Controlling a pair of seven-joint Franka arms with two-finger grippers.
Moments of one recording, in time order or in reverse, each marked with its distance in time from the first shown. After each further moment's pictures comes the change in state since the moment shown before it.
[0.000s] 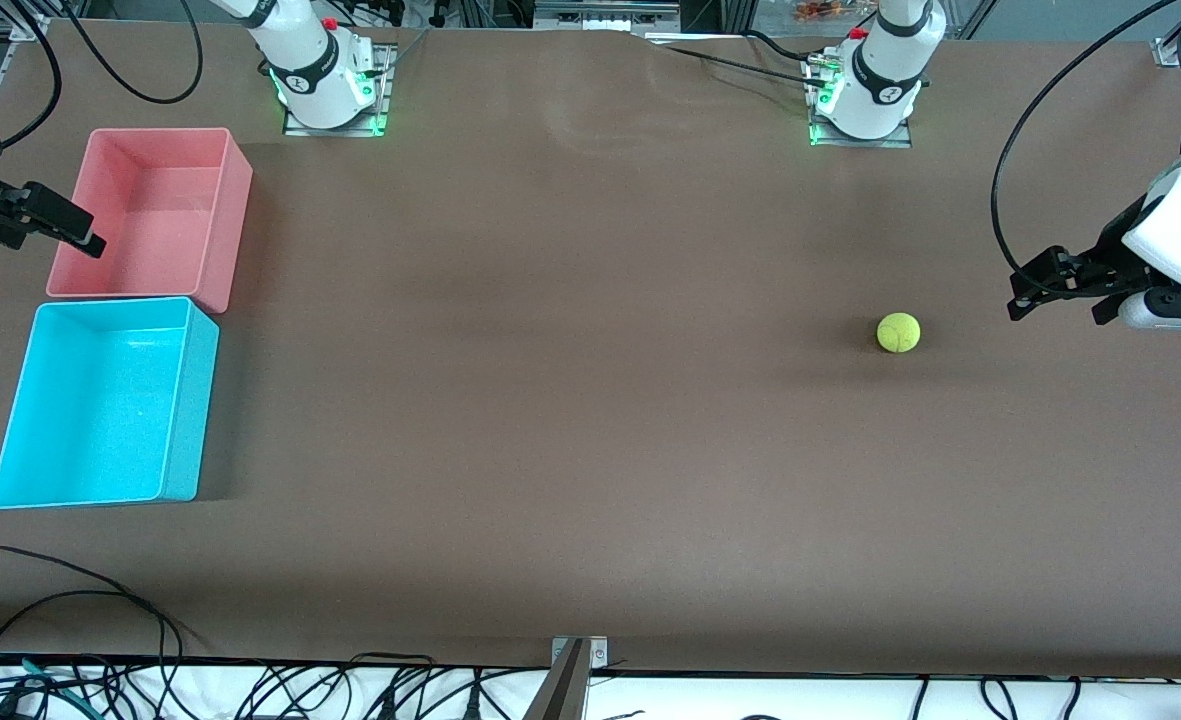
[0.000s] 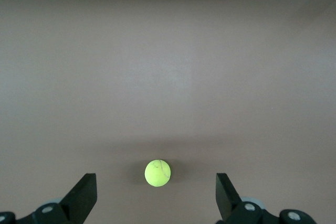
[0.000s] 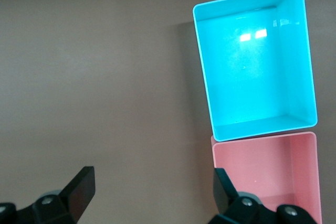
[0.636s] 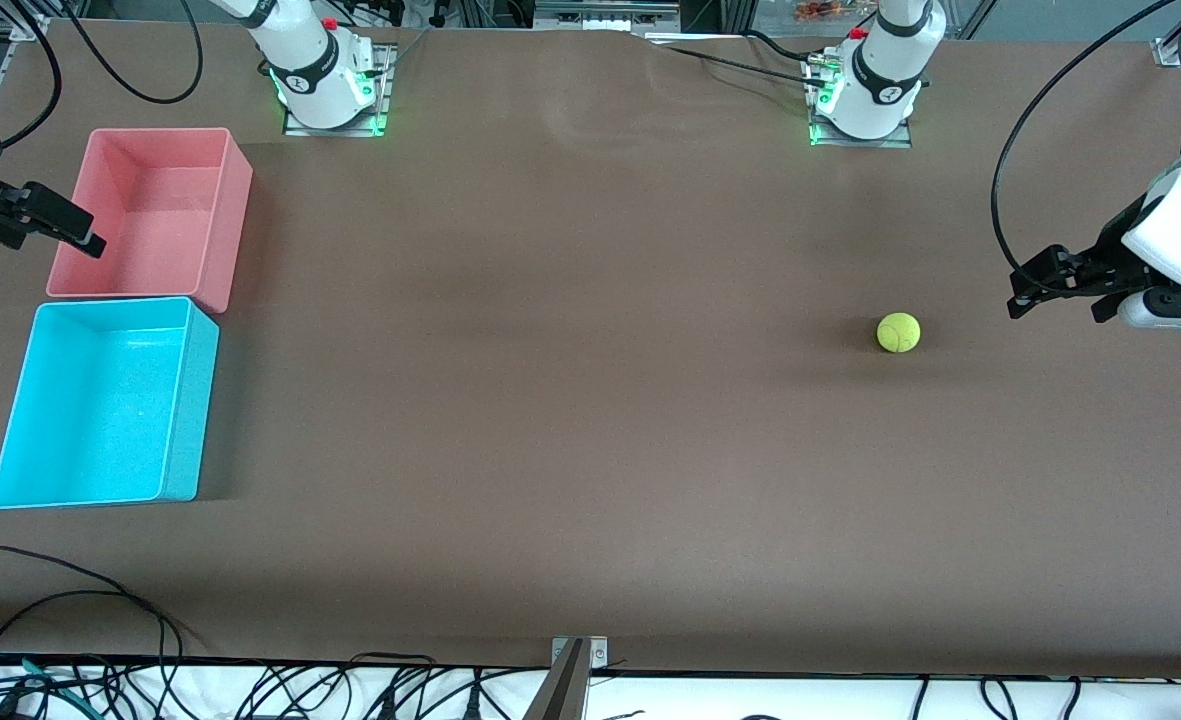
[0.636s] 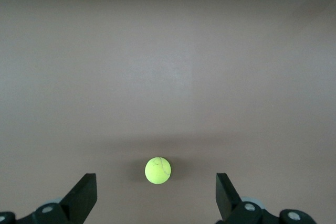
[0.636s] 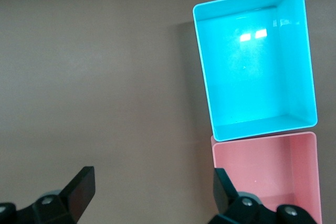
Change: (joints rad) left arm 0.001 0.000 0.000 0.000 0.000 -0.010 0.000; right arm 0.000 0.000 0.000 0.000 0.000 0.000 0.000
